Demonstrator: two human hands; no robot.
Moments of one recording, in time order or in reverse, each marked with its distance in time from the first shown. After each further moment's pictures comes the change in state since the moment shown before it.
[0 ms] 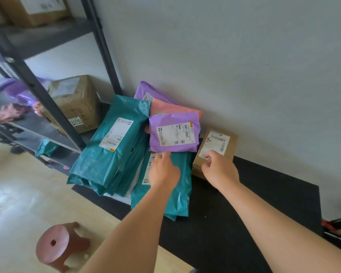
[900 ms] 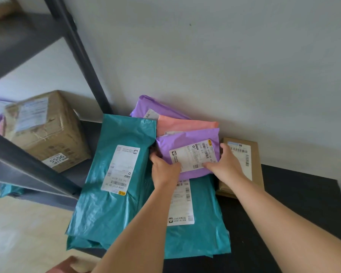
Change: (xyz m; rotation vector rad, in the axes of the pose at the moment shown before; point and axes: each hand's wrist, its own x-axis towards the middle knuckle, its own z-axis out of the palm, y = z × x) left_hand 0.139 -0.031 -0.022 -0.500 -0.094 -0.188; right_hand 0.099 -0.061 0.039 0.404 0.061 0.334
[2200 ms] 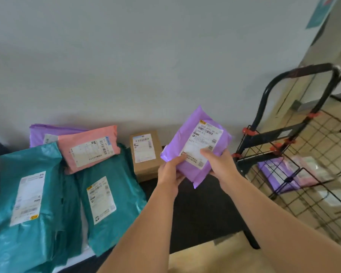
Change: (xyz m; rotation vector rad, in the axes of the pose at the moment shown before) left_hand -0.216 0.028 0.139 -0.612 -0.794 -0.224; right_hand -0.161 0.154 -0.159 0.869 0.453 0.185
